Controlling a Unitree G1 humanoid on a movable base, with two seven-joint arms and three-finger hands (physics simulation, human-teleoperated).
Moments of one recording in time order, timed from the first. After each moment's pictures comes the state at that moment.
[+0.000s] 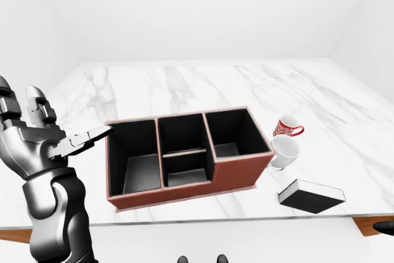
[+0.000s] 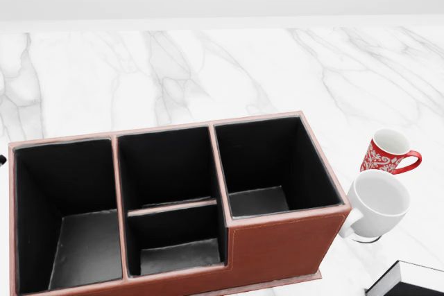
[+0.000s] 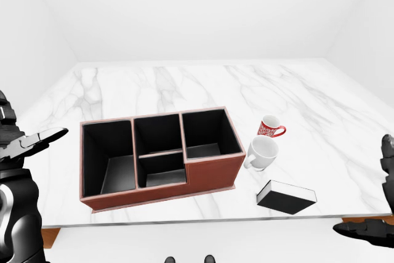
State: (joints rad) left arm -0.09 0.18 0.44 -0.51 -0.37 0.09 0.19; right arm 0.24 -0.18 -1.00 -0.70 -0.74 0.09 0.70
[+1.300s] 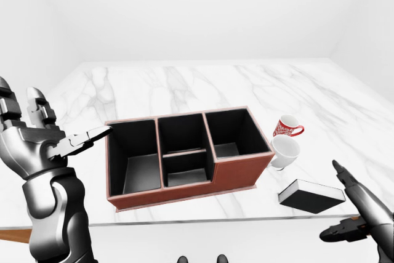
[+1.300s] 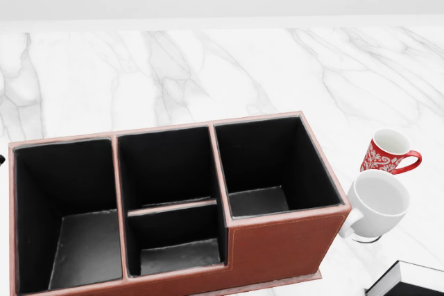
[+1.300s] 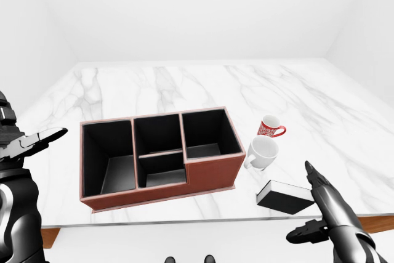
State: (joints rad) left arm -0.09 0.19 0.44 -0.50 -0.38 0.09 0.20; right arm 0.29 -0.11 -0.69 -0.40 -0.80 0.09 0.70
